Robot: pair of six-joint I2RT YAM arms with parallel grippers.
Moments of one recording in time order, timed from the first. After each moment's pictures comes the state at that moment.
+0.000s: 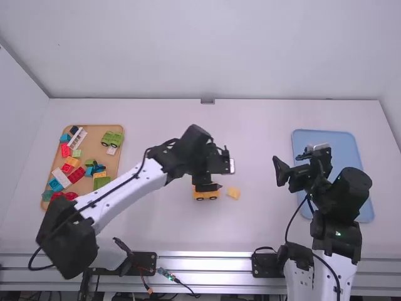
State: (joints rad) left arm -0.62 1.46 1.10 -0.55 0.35 0.81; right arm -0.27 0.60 0.69 -0.47 -0.64 -0.21
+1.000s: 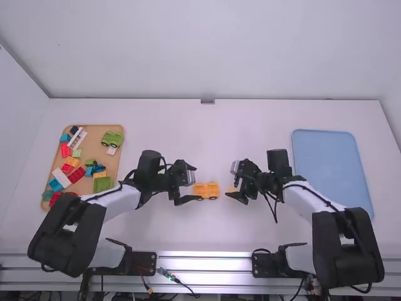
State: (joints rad) left arm -0.28 1.47 0.47 0.27 0.85 0.76; right arm 0.16 1.44 0.53 -0.10 -0.85 -0.95
